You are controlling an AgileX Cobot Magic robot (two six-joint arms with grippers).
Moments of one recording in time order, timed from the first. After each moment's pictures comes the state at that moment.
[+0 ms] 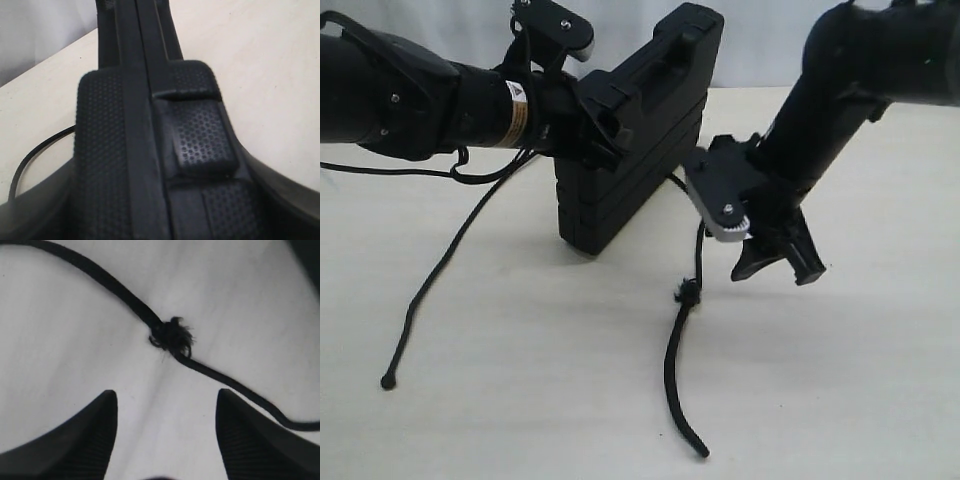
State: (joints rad) left arm -0.39 1.77 -1.08 1.74 -0.11 -1.62; right arm 0.37 1.85 -1.27 0.23 0.97 -1.67
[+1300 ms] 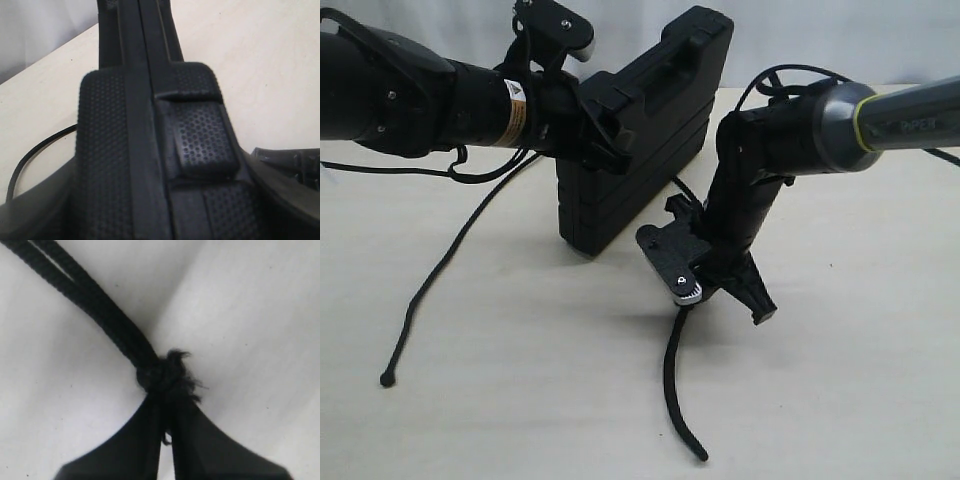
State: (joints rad) left arm -0.39 1.77 -1.08 1.75 -0.14 -1.61; right arm 0.47 2.06 -1.27 0.12 0.78 -1.64
